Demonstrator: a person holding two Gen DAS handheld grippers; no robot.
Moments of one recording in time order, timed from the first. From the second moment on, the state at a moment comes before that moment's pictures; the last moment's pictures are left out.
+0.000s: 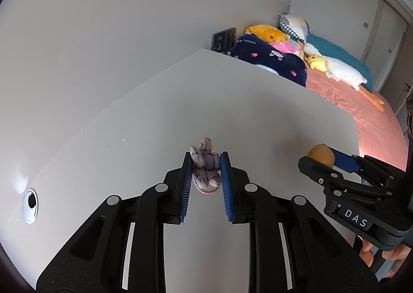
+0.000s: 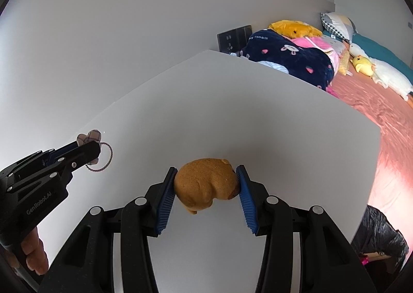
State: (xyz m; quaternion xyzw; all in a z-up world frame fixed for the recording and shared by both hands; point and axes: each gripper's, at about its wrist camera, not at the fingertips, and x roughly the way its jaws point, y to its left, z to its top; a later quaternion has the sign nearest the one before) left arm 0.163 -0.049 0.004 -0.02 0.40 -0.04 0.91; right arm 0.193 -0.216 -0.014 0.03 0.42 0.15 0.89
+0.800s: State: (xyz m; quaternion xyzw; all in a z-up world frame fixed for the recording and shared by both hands) left arm 0.109 -0.124 0.004 0.03 0.40 -0.09 0.91; right arm 0.113 -0.288 -0.007 0.06 0.41 0.11 0.90
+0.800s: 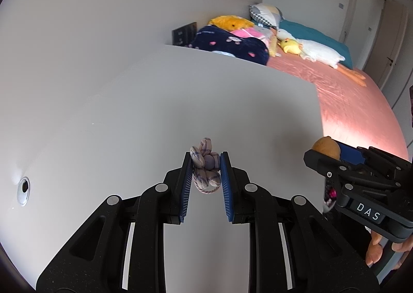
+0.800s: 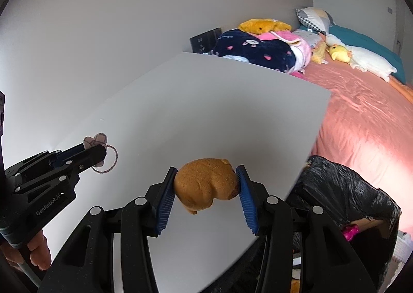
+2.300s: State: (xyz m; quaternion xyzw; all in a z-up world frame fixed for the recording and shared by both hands) left arm 0.062 -0.299 0.006 0.12 0.39 -0.26 0.87; right arm 0.014 -0.465 -0.005 0.14 0.38 -0.03 0.91
